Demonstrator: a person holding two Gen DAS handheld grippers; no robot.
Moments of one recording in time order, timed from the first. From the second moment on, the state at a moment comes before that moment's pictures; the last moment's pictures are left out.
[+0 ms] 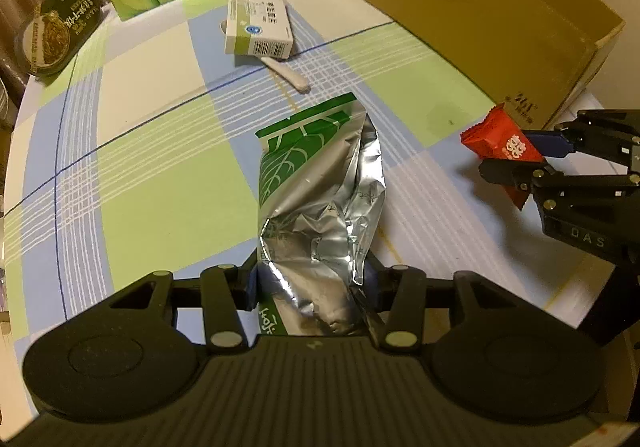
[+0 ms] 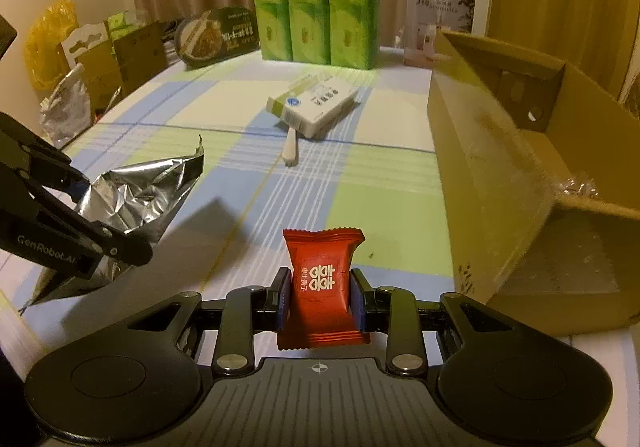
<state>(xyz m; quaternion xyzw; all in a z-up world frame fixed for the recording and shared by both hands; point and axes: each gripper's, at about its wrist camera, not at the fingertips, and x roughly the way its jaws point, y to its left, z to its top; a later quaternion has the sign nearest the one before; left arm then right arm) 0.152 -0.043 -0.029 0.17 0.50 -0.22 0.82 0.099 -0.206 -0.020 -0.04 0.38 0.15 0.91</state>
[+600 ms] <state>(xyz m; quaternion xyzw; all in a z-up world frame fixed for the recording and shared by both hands) 0.106 -0.056 0.002 0.13 0.47 -0.23 0.84 0.069 -0.222 0.014 -0.03 0.35 0.13 0.93</state>
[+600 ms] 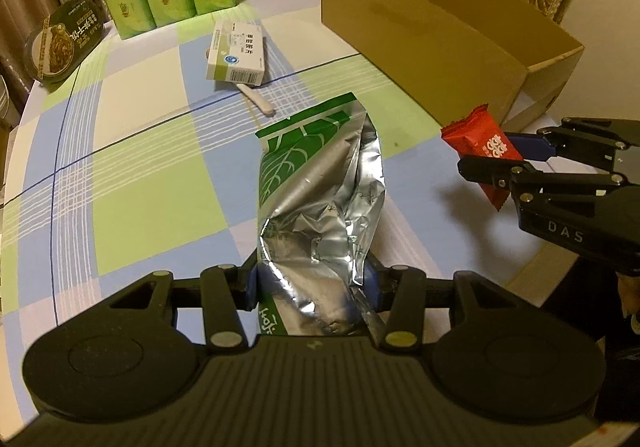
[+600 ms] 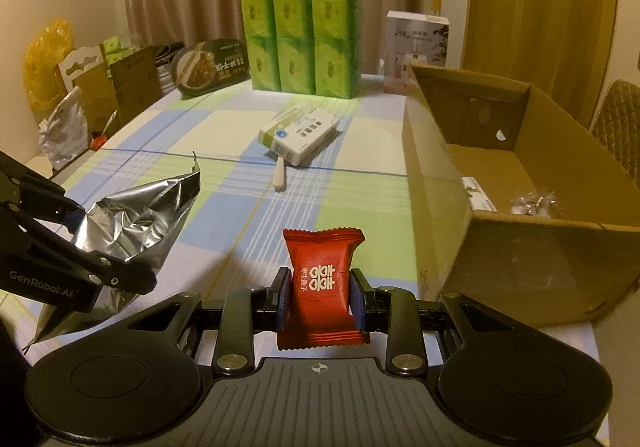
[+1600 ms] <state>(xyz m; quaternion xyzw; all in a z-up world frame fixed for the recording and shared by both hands) 0.126 -0.144 0.064 0.03 0.43 -0.29 0.85 0.072 -0.305 0.085 -0.01 0.27 0.05 0.96</state>
